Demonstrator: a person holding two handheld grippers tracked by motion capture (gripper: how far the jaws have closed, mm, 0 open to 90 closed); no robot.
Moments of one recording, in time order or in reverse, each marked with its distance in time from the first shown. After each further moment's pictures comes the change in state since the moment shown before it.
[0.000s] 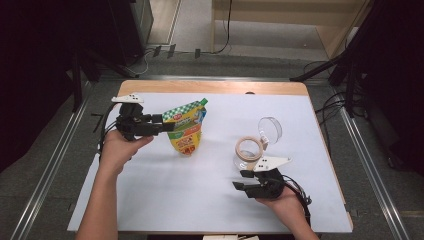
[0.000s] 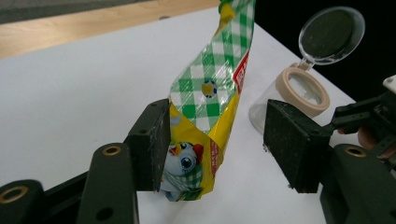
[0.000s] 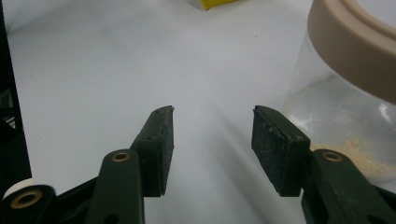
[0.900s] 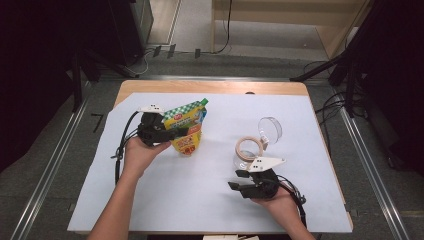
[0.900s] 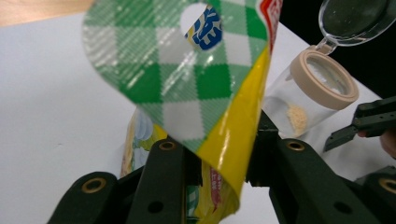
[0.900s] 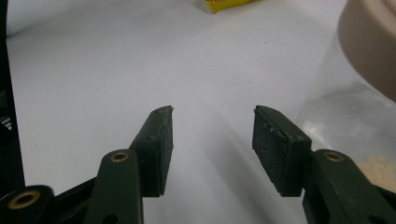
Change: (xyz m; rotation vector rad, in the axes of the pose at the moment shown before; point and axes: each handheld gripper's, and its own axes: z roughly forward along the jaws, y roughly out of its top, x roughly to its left) left arm -0.006 -0.018 0.047 0.003 0.015 0.024; right arm 0.006 0.002 0.014 -0.009 0.009 -0.022
